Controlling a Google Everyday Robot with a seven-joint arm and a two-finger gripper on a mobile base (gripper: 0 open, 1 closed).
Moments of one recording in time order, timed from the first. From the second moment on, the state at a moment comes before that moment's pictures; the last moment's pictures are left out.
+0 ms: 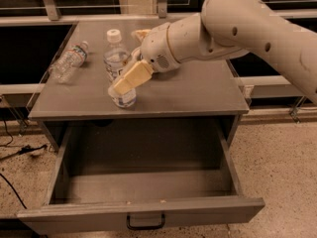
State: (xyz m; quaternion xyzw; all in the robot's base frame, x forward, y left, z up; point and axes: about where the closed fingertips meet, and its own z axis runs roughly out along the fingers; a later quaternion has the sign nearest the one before) arm 0.588 0.076 0.950 -0.58 0.62 0.24 0.47
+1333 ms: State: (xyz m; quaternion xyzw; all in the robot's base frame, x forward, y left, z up) arm 0.618 0.105 0.934 -0.58 0.62 0.25 0.47
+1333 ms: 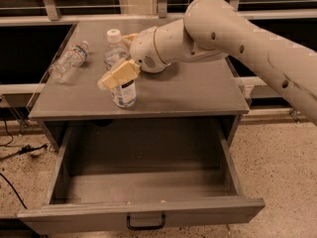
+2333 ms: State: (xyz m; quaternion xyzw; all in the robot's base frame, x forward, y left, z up) arm 0.618 0.105 0.934 -0.58 0.62 0.25 0.47
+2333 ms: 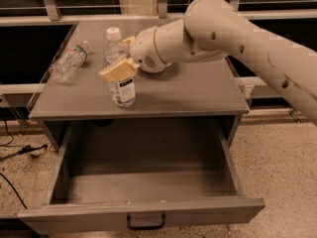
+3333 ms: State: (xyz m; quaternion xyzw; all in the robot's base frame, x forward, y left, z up) arm 0.606 0.103 0.966 -0.59 0.60 0.25 0.48
